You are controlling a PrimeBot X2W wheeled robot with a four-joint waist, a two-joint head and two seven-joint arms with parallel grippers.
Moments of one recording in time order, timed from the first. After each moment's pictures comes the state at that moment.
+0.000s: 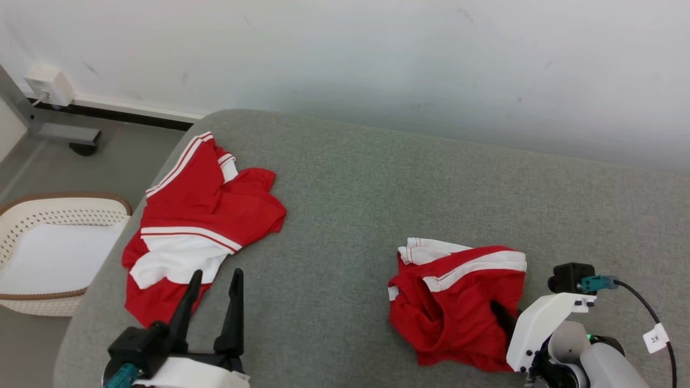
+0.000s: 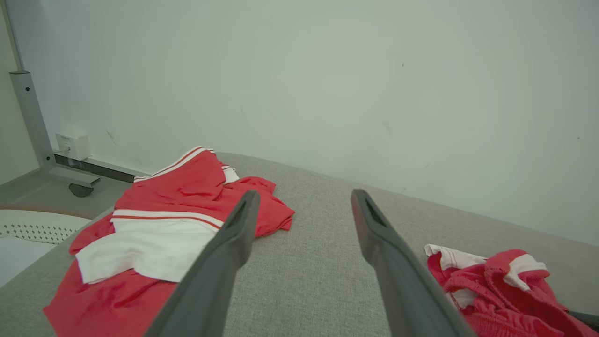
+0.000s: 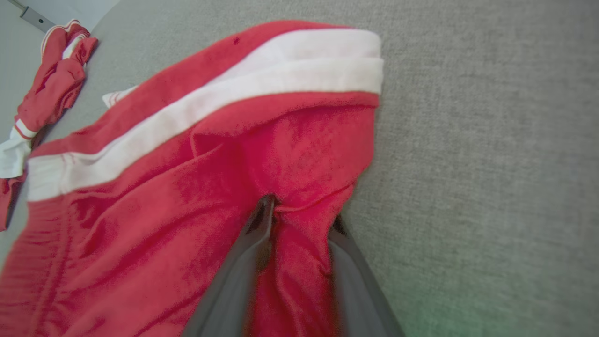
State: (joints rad) left arm -0.09 0.05 -0.06 0.17 -0.25 -0.12 -0.26; right arm -0.45 -0.06 0.22 0.74 0.62 0.13 0.36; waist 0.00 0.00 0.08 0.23
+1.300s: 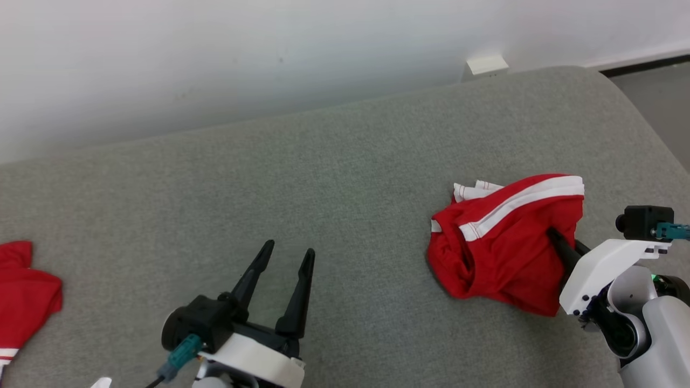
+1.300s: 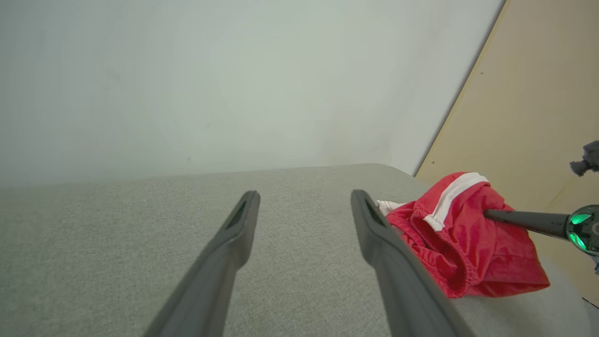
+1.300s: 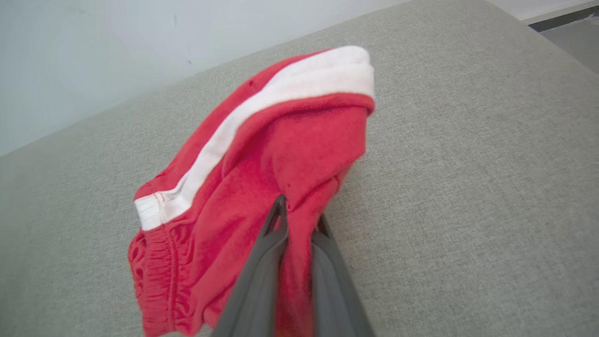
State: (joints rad) left arm -0.19 0.05 -0.26 0.16 -0.22 -0.13 -0.26; right arm -0.49 -0.17 0.12 0.53 0.60 0.13 0.36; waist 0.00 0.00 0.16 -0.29
